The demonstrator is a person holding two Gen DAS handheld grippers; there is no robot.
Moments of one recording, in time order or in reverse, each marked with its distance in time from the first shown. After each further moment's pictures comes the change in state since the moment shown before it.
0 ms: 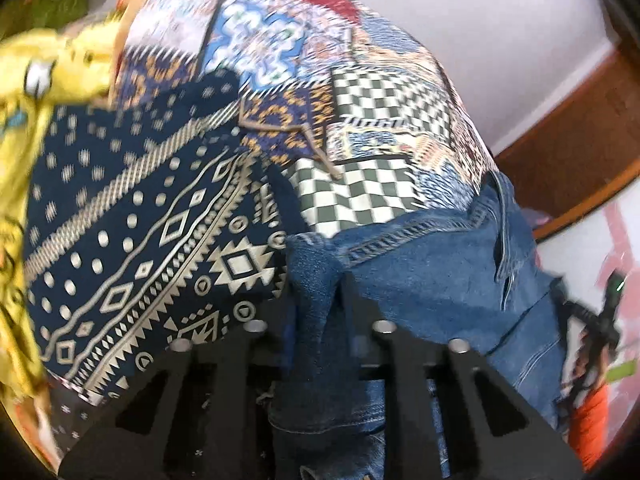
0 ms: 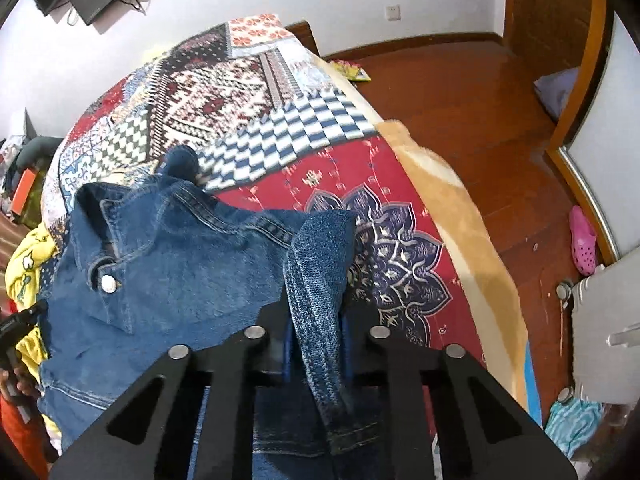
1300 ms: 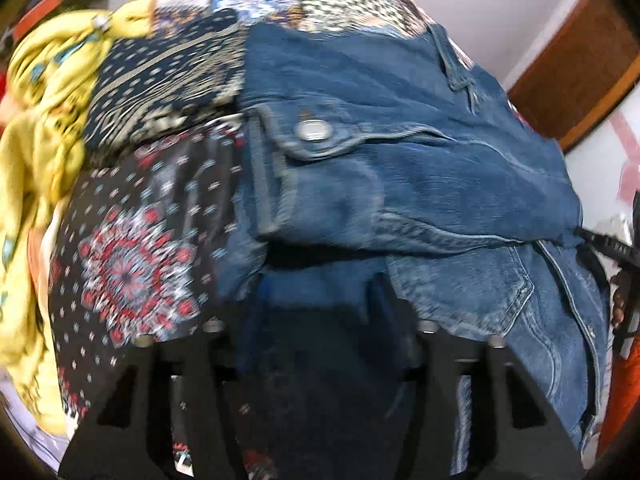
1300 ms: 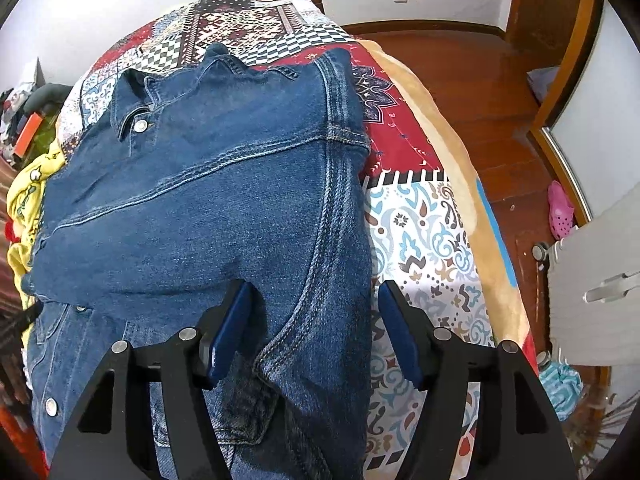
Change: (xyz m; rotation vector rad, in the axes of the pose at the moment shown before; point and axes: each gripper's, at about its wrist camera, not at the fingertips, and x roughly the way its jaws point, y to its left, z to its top) left arm -0.070 -0.035 -0.183 0.076 0.095 0.106; right arm -0.058 -0.006 -0.120 -0.075 0.104 -0.044
